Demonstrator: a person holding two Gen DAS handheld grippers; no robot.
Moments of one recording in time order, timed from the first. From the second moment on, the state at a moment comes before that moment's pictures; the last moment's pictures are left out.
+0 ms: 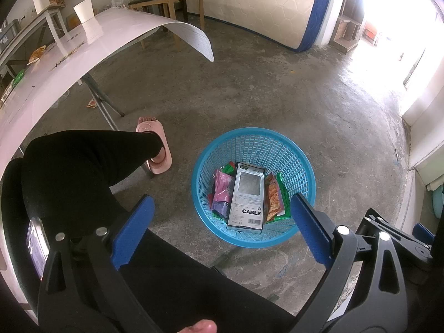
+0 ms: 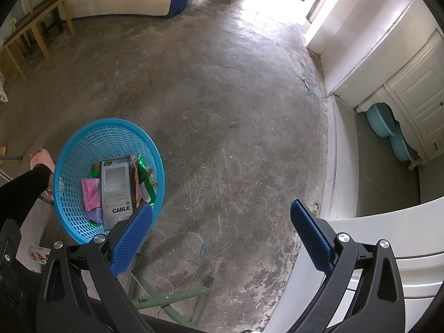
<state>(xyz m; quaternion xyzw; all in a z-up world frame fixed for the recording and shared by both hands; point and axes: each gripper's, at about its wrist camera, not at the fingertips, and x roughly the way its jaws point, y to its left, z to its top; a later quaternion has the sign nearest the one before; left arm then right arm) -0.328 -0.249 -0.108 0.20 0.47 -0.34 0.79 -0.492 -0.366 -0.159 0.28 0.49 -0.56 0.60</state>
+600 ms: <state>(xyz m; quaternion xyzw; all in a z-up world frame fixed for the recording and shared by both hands) -0.328 -0.250 -0.108 0.20 0.47 -0.34 0.79 -0.493 -0.365 -0.159 0.28 0.49 -0.56 0.60</state>
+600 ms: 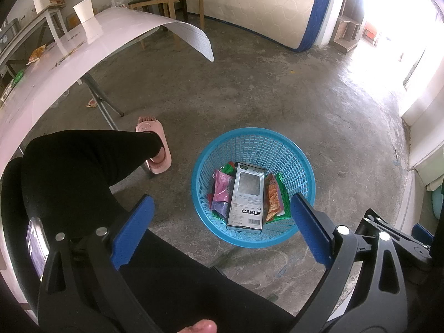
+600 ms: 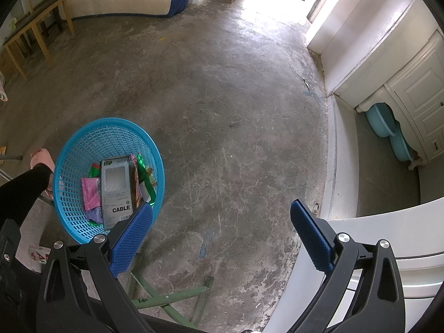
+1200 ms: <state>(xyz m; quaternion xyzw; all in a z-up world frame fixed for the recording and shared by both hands) -0.328 -0.249 -0.108 0.20 0.47 -0.34 0.79 -0.492 -0.364 -0.161 0.28 0.49 -0.56 0.60</state>
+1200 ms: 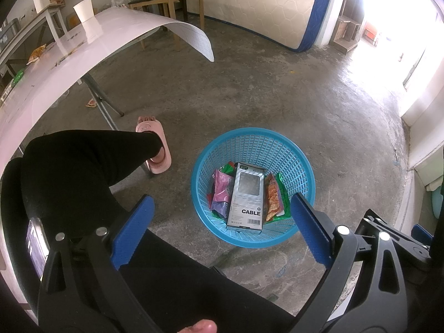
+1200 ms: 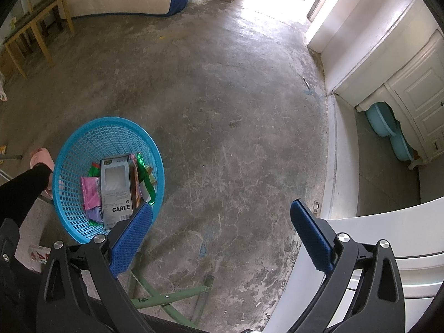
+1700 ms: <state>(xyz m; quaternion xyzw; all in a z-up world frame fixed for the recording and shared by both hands) -0.328 -0.250 -0.107 0.21 0.47 -0.34 0.79 -0.499 -0.369 -0.162 0.30 0.49 -0.56 0.60</state>
